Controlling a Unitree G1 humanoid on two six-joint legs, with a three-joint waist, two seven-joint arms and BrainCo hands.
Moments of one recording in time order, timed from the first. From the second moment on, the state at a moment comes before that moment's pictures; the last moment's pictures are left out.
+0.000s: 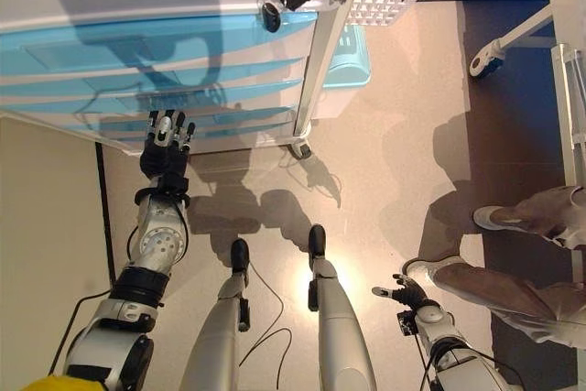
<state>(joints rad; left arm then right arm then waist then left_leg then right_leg) -0.50 0.29 -0.06 0.41 -1.11 -0.32 0.05 -0.30 -0.37 0.25 1.24 0.19 -0.09 0.02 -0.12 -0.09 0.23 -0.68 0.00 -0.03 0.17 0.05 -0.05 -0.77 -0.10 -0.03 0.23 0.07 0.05</state>
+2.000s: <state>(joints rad) -0.48 0.32 -0.05 0.41 -1.12 -0.29 0.07 -0.28 -0.37 0.24 1.24 0.16 -0.10 0.05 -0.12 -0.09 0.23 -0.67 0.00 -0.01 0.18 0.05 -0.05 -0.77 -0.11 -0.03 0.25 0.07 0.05</state>
